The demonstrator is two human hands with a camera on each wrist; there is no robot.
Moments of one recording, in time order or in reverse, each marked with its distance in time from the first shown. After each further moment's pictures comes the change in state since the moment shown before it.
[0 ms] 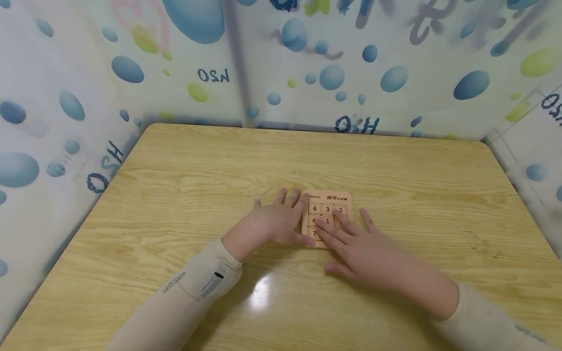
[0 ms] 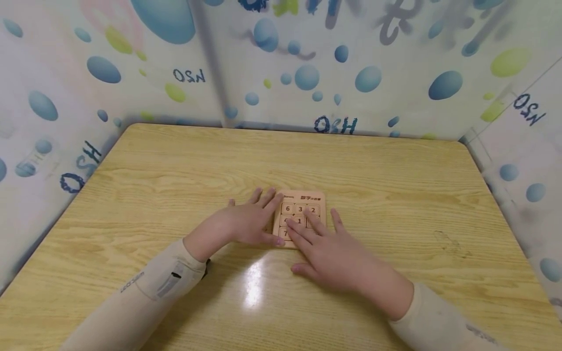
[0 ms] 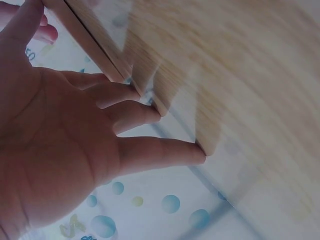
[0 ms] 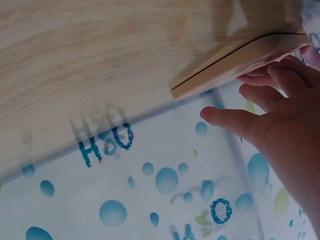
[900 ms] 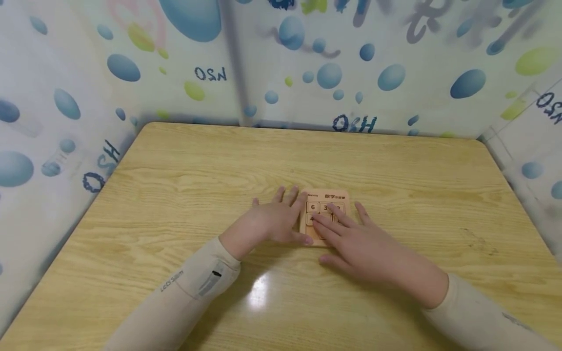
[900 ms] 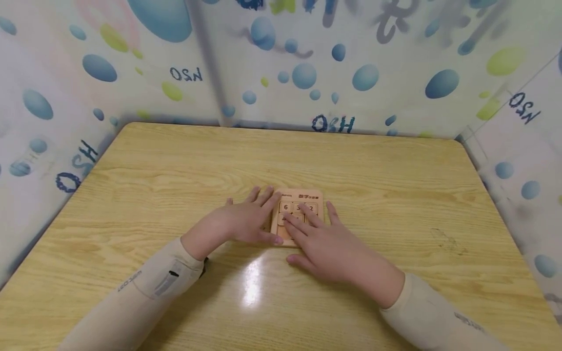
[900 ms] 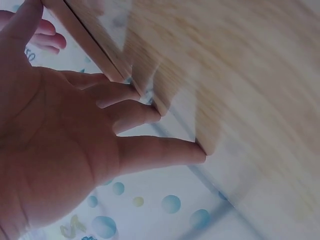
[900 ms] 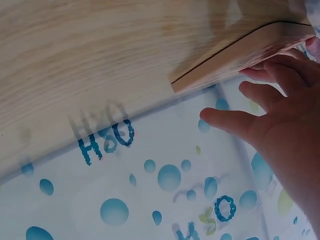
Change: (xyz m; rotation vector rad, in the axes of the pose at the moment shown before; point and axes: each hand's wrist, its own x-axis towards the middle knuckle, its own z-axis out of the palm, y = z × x) left_hand -0.001 -0.001 -0.002 -0.007 -0.010 0.001; right_hand 0.008 0.000 -0.006 -0.013 0.027 0.003
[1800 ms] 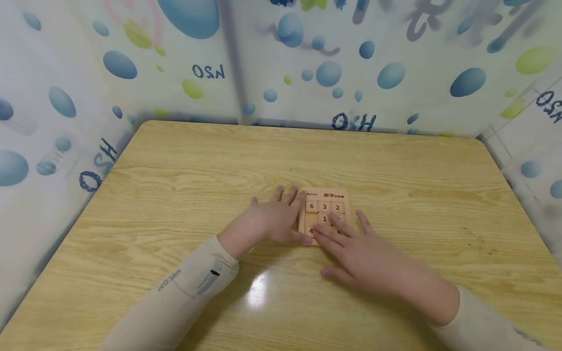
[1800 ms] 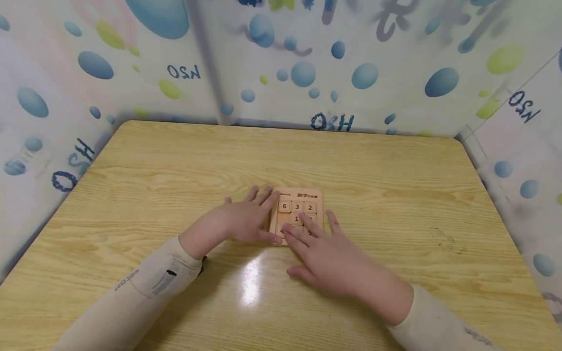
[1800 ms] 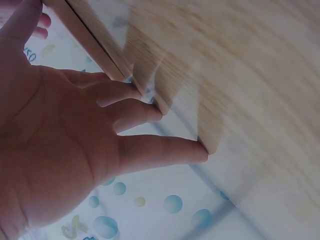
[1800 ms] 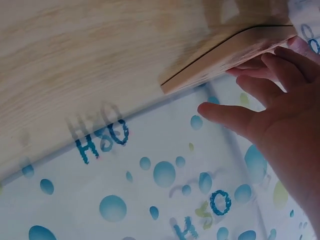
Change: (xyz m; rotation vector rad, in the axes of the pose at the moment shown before) left_hand -0.001 0.002 -0.002 0.002 -0.001 0.001; right_hand -0.013 -0.007 0.003 0.005 -0.023 -0.007
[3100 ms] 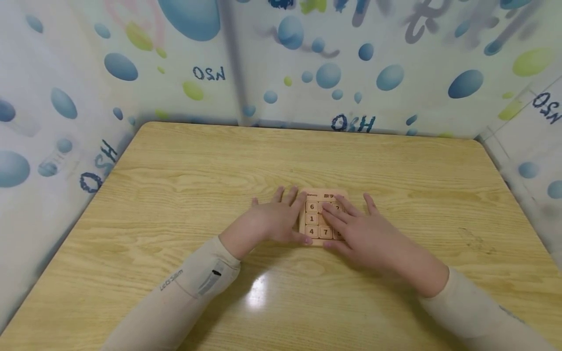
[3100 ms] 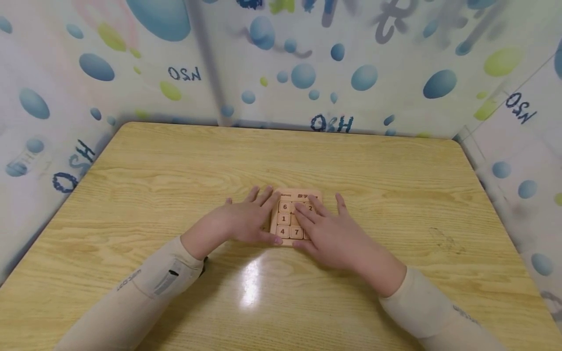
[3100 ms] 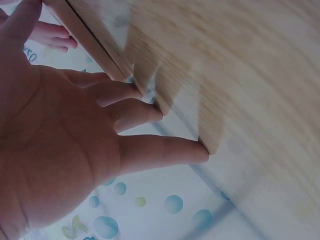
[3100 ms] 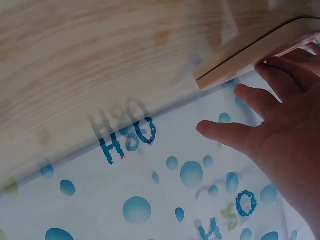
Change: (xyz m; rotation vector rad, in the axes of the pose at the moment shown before) left_hand -0.001 -0.001 0.000 -0.005 -0.001 0.008; right_hand 0.021 0.021 -0.008 -0.012 0.013 0.117
